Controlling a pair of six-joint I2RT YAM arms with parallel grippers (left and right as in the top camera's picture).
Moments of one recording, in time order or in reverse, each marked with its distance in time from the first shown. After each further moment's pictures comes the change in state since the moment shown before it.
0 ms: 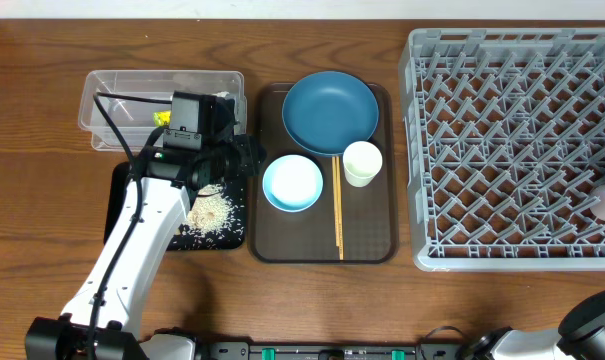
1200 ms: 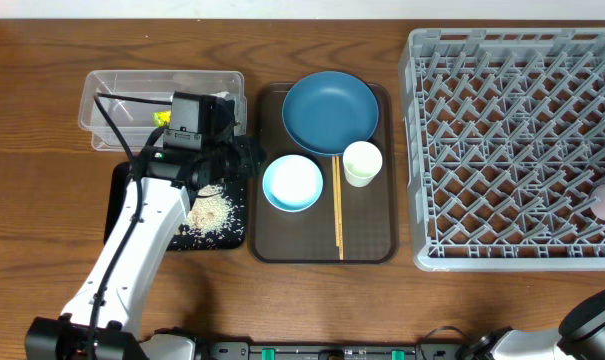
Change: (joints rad) left arm 0.000 0.000 0.000 -0.010 0.000 0.000; right arm -0.005 0.000 -0.157 0.336 0.176 0.008
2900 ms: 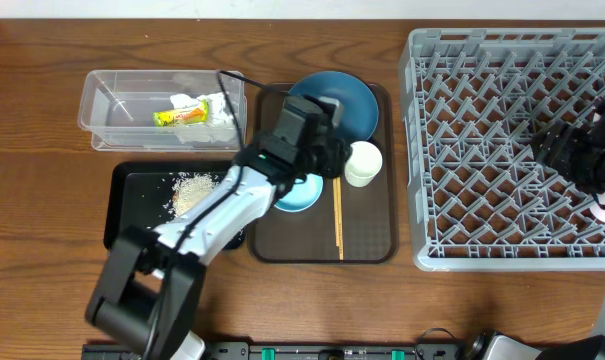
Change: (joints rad) left arm -0.369 0.307 0.000 0.511 -0.077 0.014; right arm 0.363 -0.250 0.046 -0.281 -0.330 -0.101
